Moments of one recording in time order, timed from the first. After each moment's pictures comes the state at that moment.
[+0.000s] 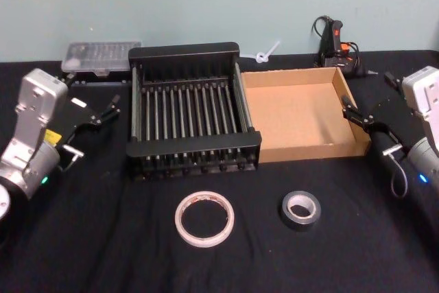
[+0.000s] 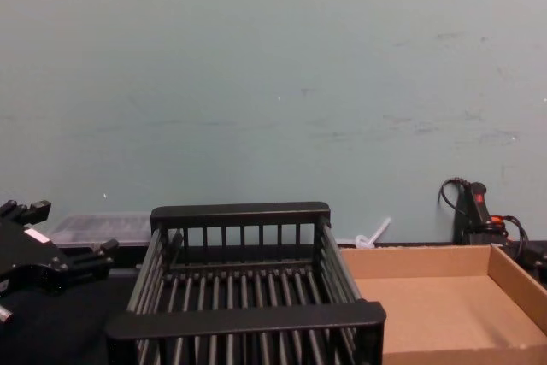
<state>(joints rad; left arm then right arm) -0.20 0.60 0.45 -1.41 -0.25 -0.12 0.03 0.20 0.60 -0.45 -1.41 0.25 -0.12 -0.03</state>
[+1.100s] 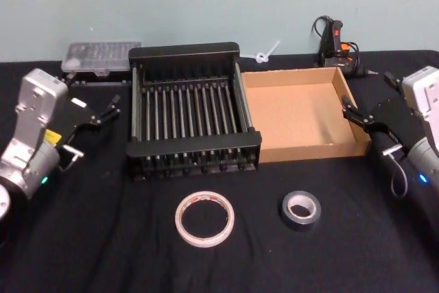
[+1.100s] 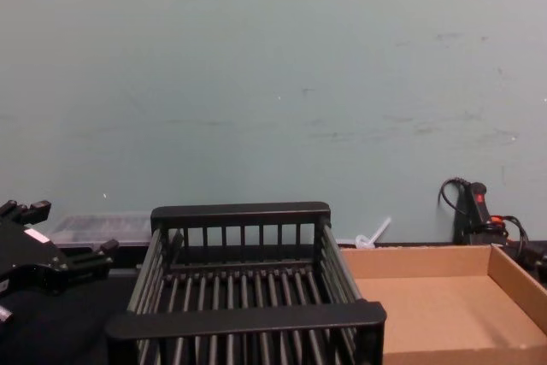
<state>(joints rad) -0.20 0.60 0.45 -1.41 -0.25 -0.12 0.03 0.20 0.60 -0.45 -1.41 0.25 -0.12 -0.03</state>
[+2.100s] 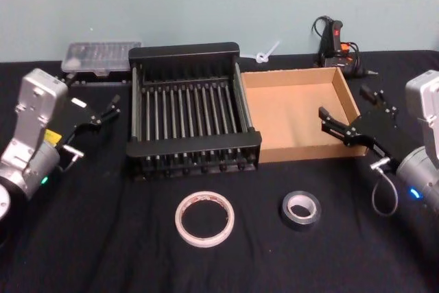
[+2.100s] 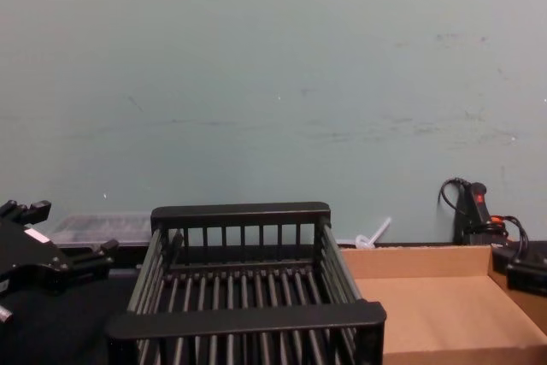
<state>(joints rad) -0.20 0.60 0.45 -1.41 -0.25 -0.12 0.03 0.08 0.57 -0.36 -1.57 0.36 -0.05 0.12</state>
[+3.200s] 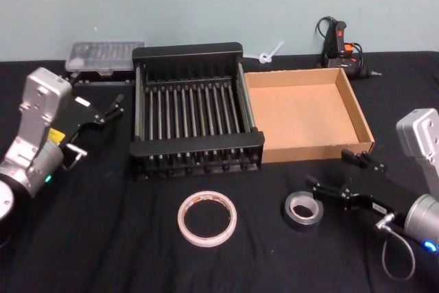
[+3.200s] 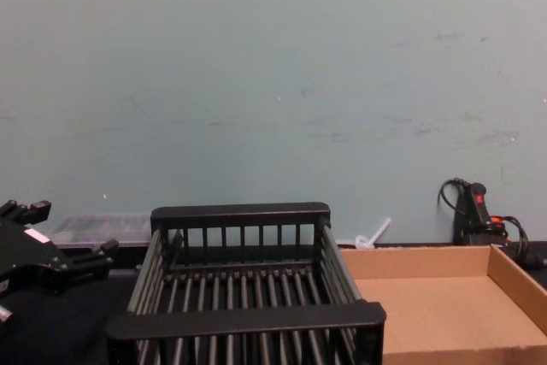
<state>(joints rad) -0.20 0.60 0.45 -1.41 -0.25 -0.12 0.03 -0.12 0.65 -0.29 -1.80 0.43 0.23 0.26</state>
